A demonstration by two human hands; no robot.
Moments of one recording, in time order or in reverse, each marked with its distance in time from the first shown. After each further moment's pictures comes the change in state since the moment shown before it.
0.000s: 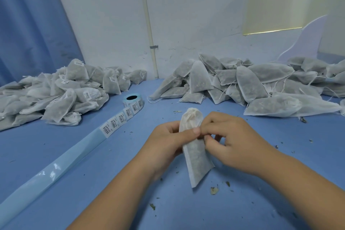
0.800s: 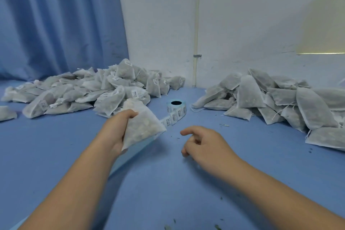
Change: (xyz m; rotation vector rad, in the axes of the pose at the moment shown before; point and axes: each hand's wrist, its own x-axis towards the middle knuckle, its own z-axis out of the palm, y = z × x) left_hand -0.040 0.040 -0.184 -0.358 0.730 -0.123; right_hand 0.089 -0.069 0.119 0.383 -0.170 0.333
